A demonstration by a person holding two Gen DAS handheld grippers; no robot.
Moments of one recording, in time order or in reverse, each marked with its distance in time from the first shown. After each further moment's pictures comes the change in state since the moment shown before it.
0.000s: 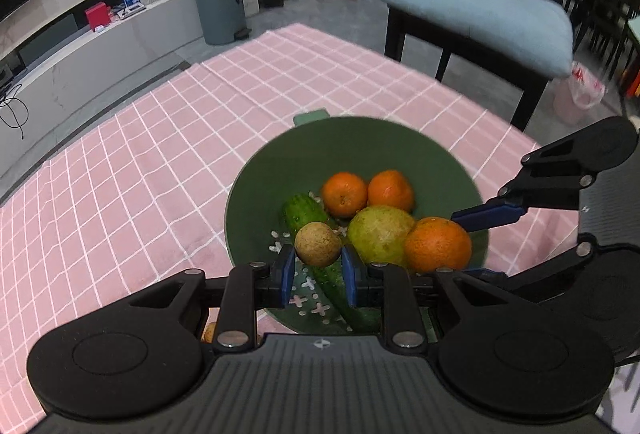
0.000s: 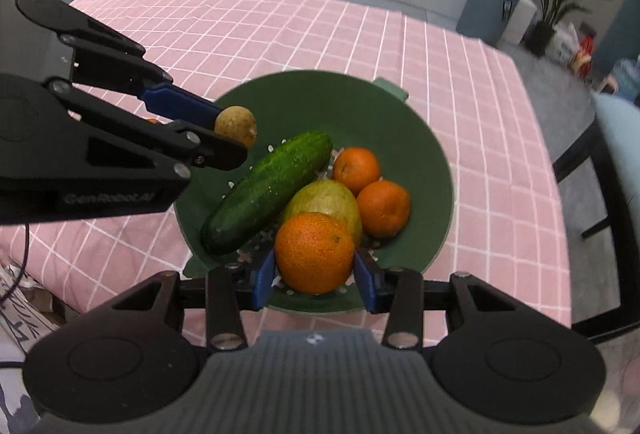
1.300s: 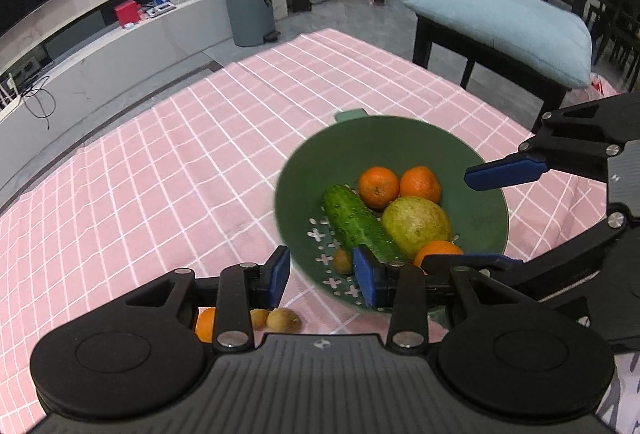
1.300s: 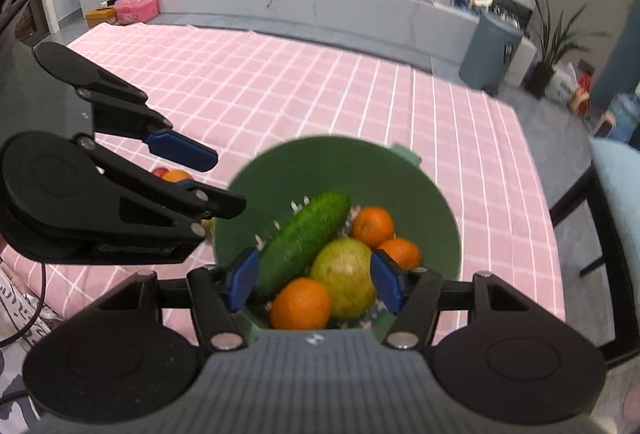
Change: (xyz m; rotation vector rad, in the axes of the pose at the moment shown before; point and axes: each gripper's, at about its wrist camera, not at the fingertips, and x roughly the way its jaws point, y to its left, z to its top) left arm -0.041 0.019 -0.019 -0.059 -0.034 0.066; right arm -0.027 0.025 0.015 -0.044 -0.156 -0.010
